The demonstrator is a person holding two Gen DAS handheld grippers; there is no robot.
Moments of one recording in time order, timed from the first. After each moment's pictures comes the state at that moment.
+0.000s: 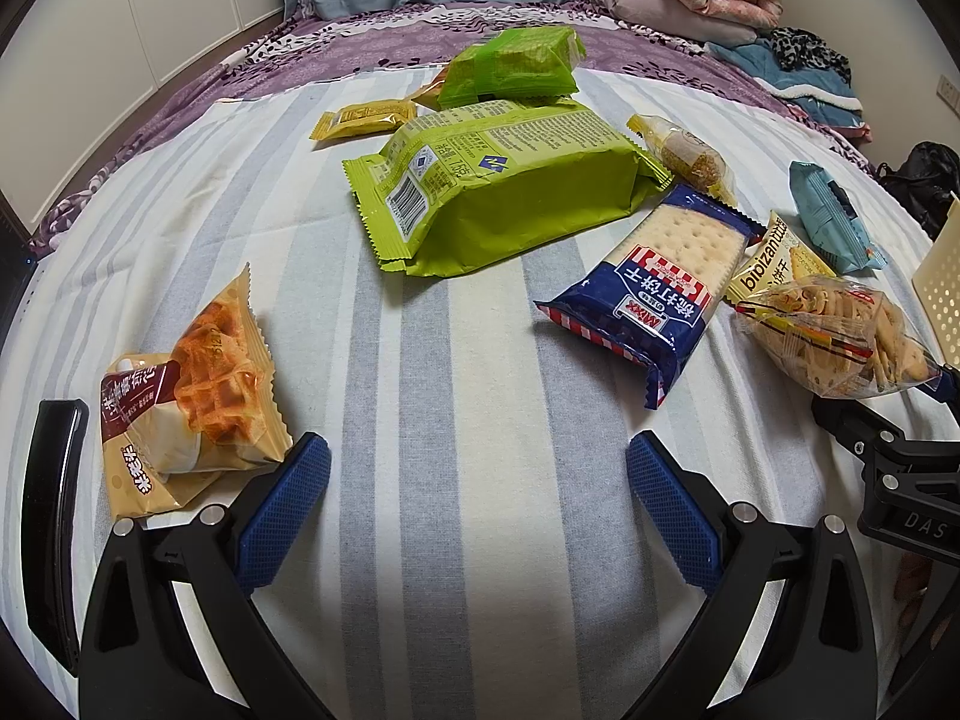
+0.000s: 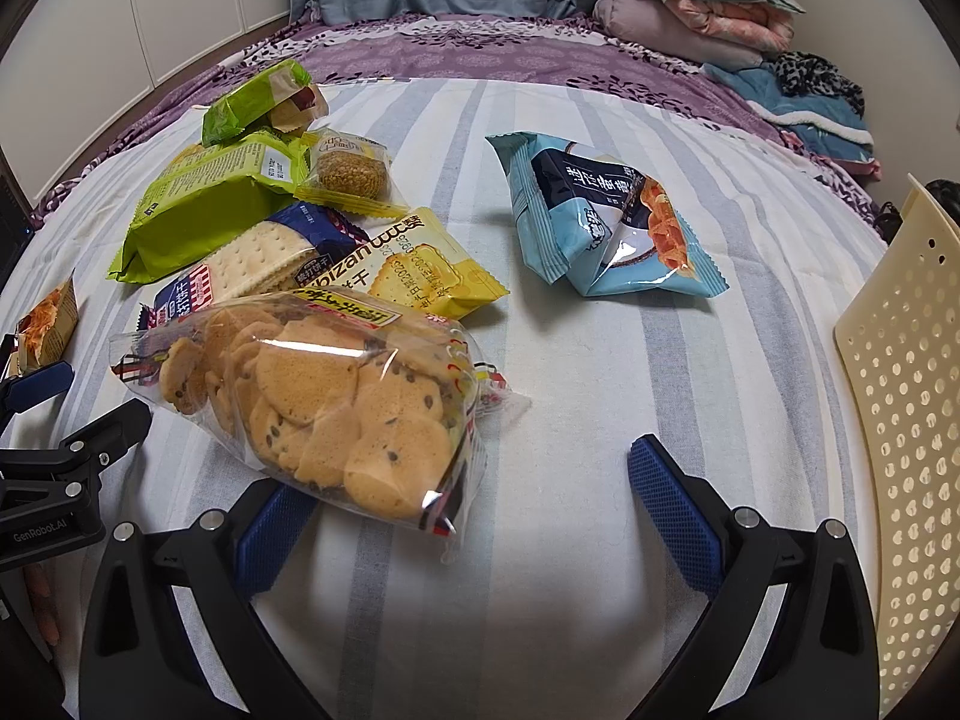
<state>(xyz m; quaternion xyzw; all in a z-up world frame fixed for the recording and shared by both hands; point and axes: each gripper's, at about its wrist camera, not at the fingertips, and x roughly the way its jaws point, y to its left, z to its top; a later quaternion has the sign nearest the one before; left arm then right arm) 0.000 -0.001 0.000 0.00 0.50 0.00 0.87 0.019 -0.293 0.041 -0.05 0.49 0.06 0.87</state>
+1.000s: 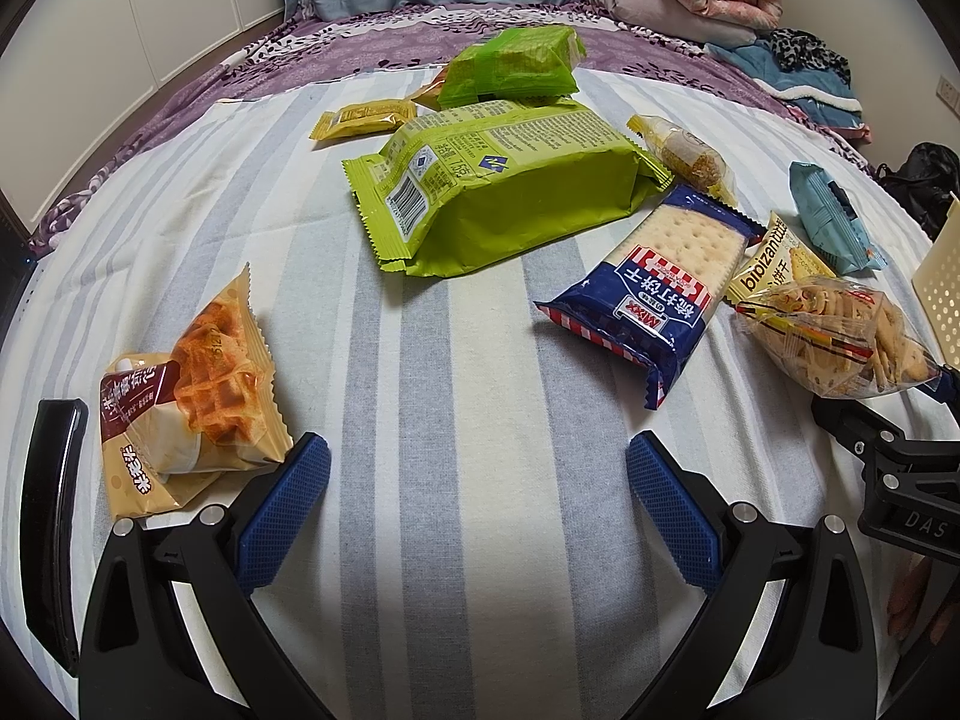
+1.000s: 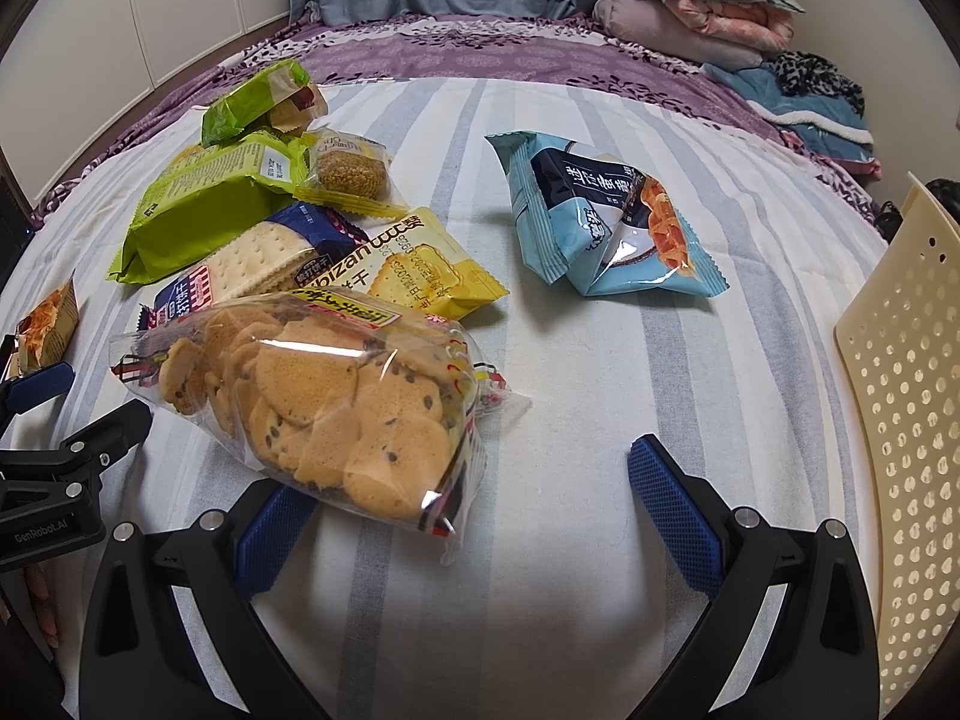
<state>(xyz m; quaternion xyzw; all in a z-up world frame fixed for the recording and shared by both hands) 0.000 -0.001 0.000 0.00 0.50 0.00 0.87 0.020 -0.294 0.041 -0.05 0.49 0.06 0.87</state>
